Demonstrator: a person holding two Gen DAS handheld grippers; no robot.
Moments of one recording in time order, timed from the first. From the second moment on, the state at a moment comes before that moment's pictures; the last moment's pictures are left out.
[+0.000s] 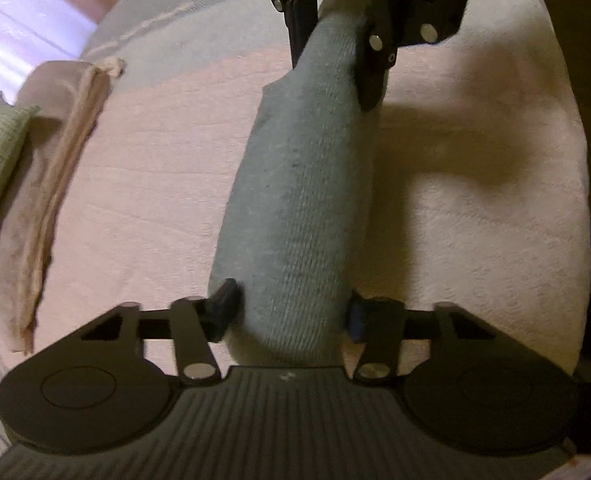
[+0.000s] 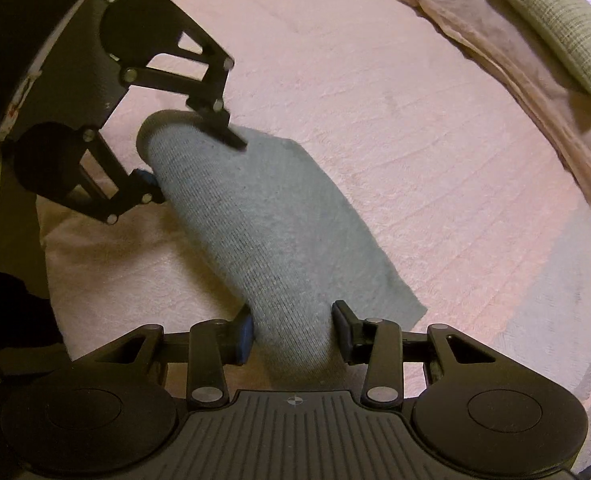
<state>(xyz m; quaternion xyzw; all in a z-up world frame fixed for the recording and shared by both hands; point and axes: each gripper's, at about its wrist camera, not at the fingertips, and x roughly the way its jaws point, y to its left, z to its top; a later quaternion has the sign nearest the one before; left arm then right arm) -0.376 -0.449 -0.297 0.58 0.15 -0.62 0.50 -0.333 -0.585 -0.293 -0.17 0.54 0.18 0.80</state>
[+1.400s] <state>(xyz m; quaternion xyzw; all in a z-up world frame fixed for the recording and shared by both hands) -0.355 -0.478 -0.125 0.53 0.16 -0.69 0.46 -0.348 -0.566 -0.165 -0.31 0.50 0.06 0.81</state>
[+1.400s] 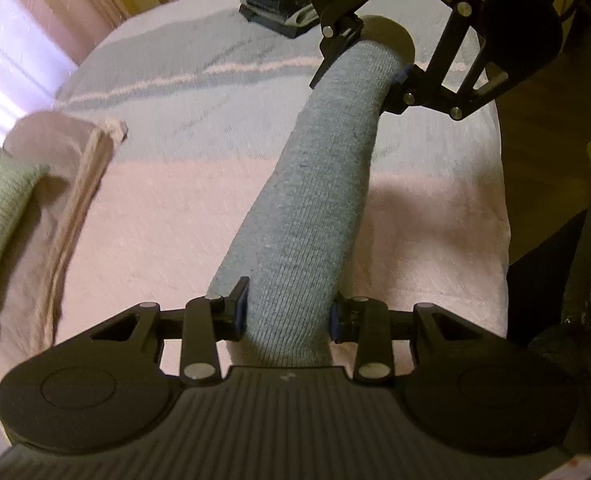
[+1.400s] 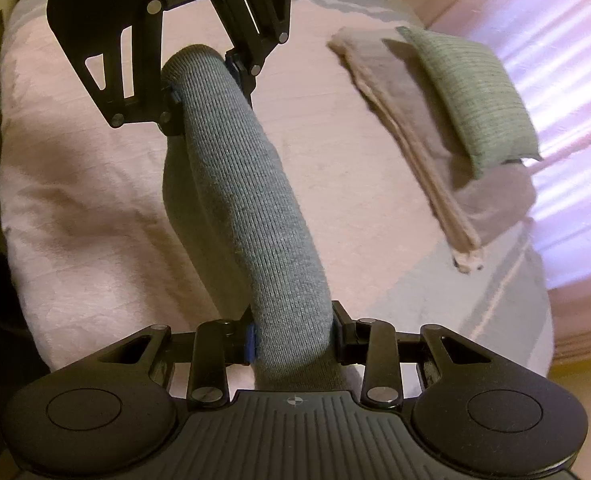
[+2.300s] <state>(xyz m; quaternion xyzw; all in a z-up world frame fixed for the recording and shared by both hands) -0.580 -0.751 -0.039 0.50 -0.05 -0.79 0.33 -0.539 -0.845 -0.059 -0.27 0.51 -0.17 0.80</state>
